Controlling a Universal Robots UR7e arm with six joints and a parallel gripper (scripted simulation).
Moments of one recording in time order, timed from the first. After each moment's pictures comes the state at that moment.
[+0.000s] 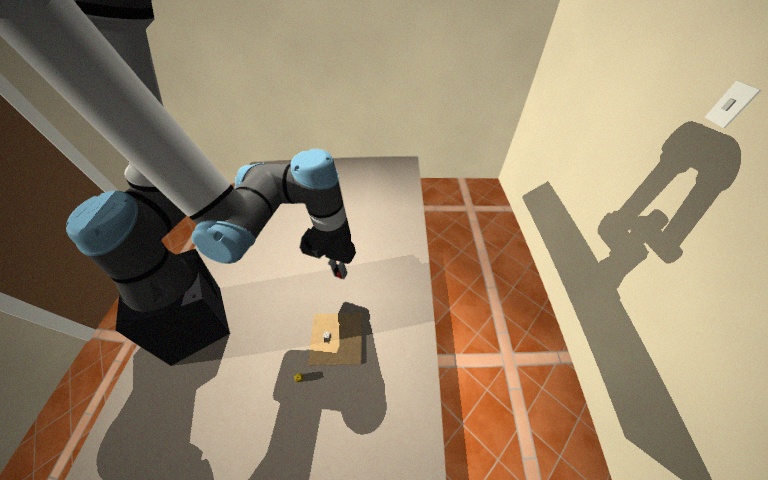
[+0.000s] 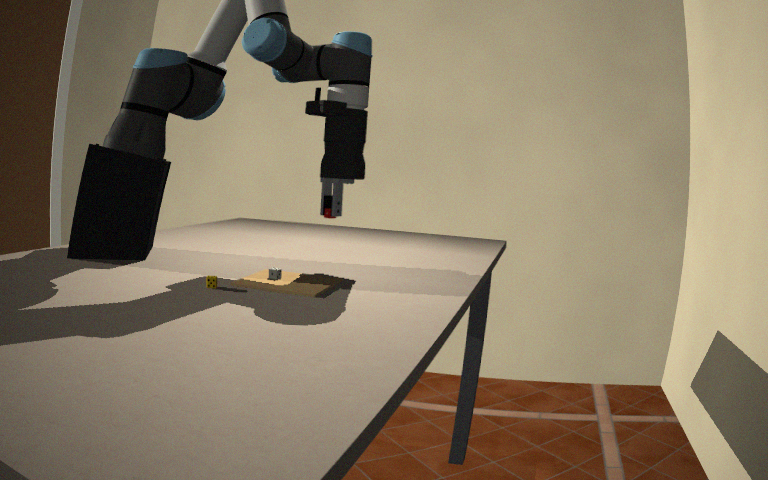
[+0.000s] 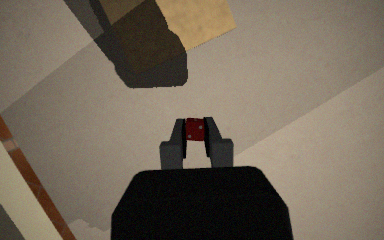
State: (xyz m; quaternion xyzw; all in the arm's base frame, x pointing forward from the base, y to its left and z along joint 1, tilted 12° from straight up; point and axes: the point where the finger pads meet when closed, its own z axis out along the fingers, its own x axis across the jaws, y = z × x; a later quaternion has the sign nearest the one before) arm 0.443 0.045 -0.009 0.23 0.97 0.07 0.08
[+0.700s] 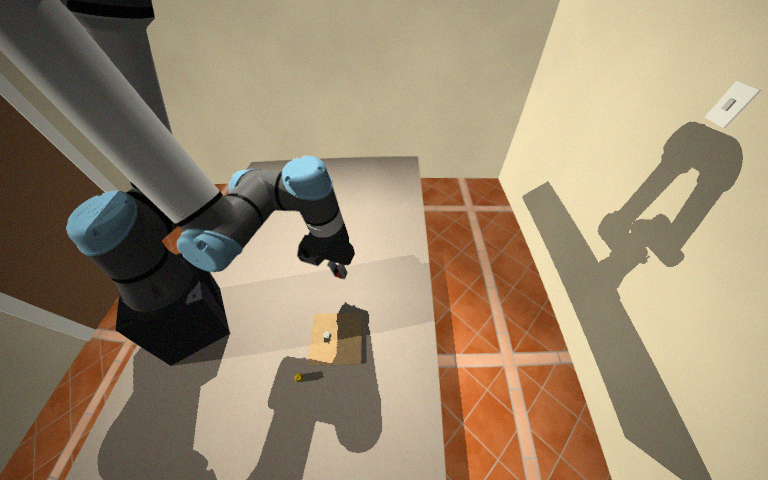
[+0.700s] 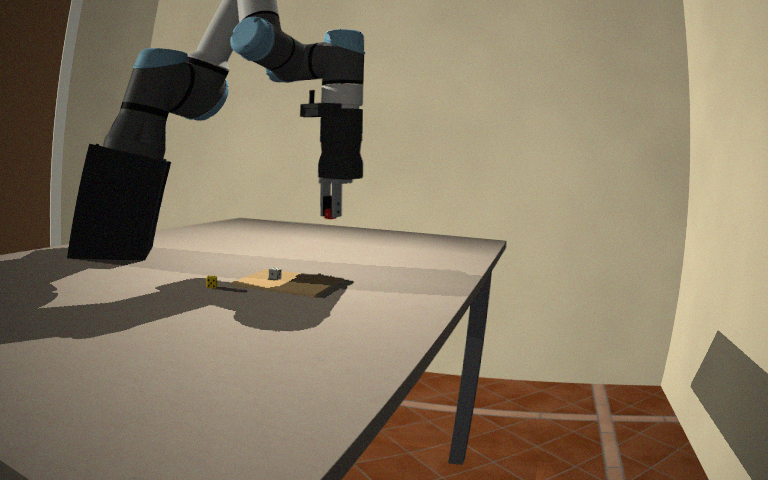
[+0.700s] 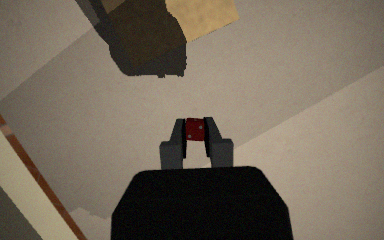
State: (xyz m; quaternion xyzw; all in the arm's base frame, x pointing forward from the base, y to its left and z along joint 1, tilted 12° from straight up) arm 0.443 0.045 -0.010 0.22 0.97 0.11 0.09
